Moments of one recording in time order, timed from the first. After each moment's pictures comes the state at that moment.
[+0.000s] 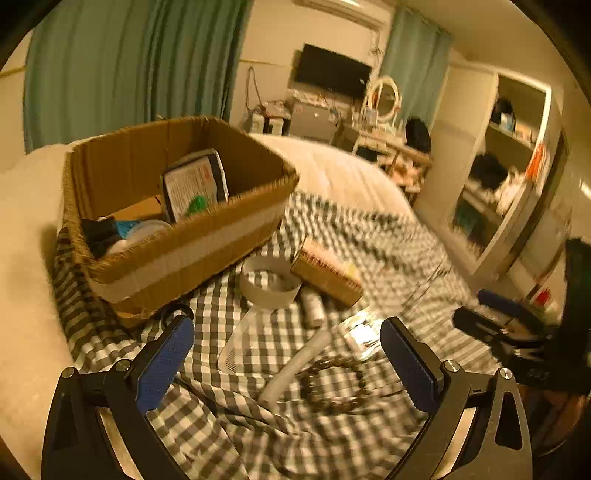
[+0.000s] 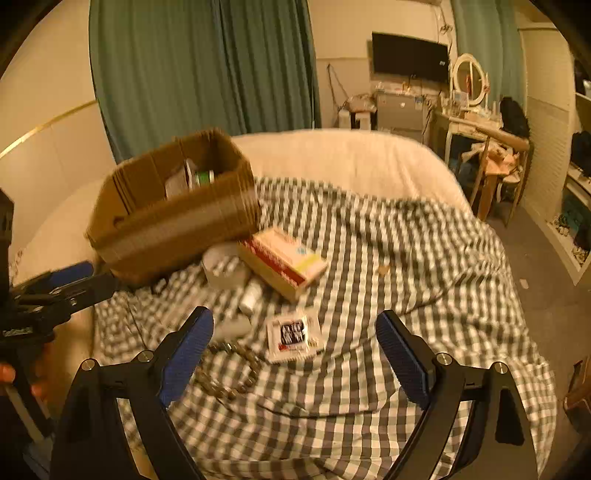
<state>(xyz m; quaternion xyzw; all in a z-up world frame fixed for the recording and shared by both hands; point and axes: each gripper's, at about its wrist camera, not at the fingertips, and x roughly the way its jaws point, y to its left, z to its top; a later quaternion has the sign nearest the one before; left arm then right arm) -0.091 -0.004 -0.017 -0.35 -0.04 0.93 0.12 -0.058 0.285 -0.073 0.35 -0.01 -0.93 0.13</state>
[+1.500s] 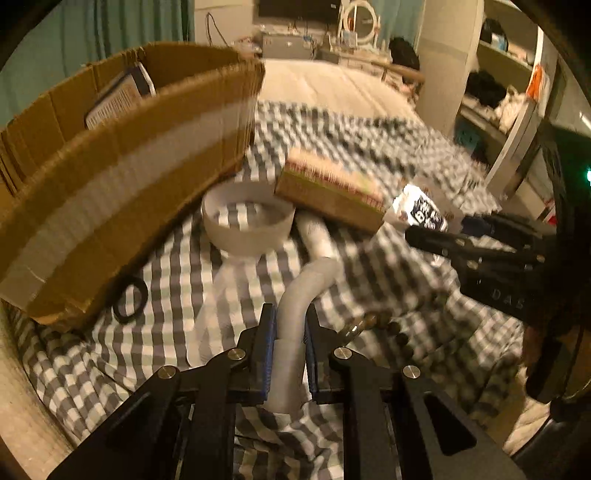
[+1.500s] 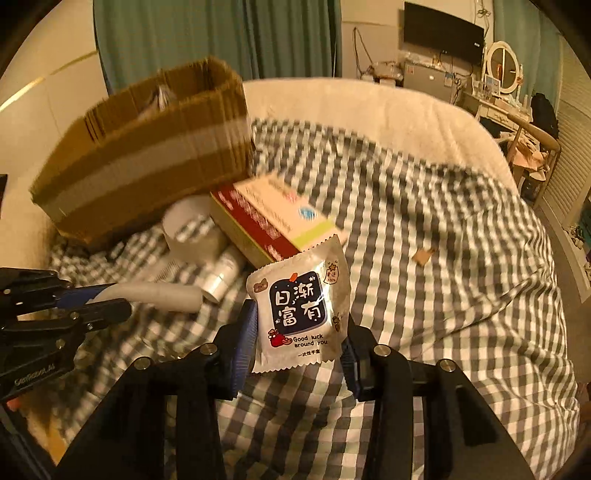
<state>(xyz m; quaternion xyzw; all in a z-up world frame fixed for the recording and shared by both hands) -0.151 0.021 -0.080 -0.45 0.04 0.88 0.15 -0.128 0.263 -0.144 0.41 0.04 -0.90 0.16</state>
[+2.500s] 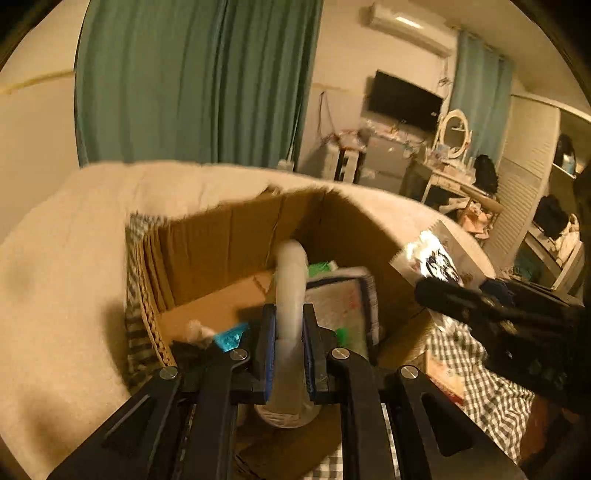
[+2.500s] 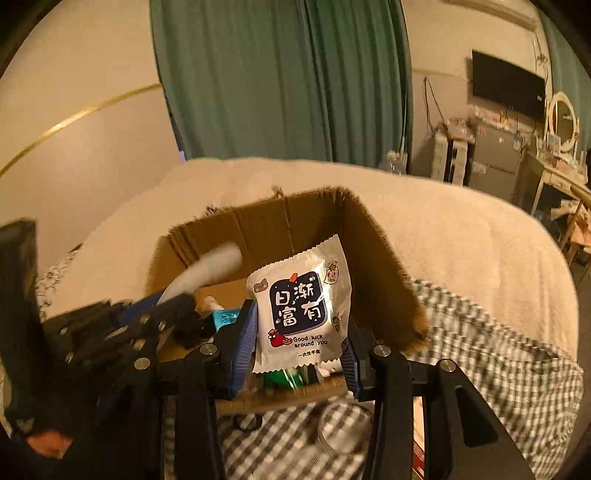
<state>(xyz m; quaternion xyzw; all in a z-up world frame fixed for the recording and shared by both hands) -0.240 -0.124 0.030 -0.33 -0.08 0.94 -0.01 -0.235 0.091 -0.006 0.35 0.03 -0.90 0.27</state>
